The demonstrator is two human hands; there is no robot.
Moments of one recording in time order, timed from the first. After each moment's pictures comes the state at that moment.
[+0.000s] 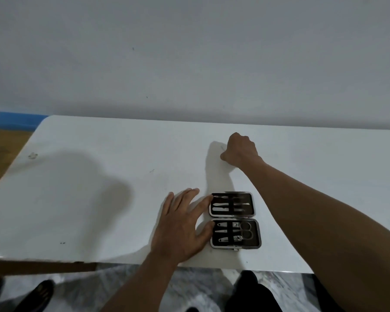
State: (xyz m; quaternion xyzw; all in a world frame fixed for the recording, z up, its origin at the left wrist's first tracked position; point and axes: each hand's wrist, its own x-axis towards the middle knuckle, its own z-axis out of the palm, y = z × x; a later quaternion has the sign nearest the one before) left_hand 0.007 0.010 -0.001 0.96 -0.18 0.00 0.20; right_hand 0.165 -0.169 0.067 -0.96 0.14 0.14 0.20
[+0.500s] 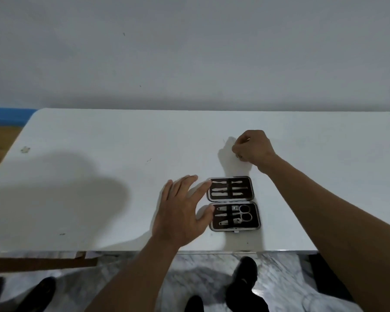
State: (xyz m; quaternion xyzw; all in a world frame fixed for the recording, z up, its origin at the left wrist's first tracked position) left_hand 0.007 0.009 -0.003 0.96 -0.19 0.03 0.19; right_hand 0.122 -0.208 0.058 -0.86 0.21 0.07 0.45
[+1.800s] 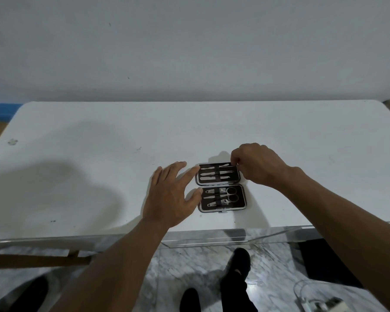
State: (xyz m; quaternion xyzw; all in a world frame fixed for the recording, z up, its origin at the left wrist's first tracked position) left_hand 0.007 0.010 -0.008 0.96 -0.18 0.05 0.20; right_hand 0.043 -0.231 0.068 -0.99 -0.08 0.10 0.07
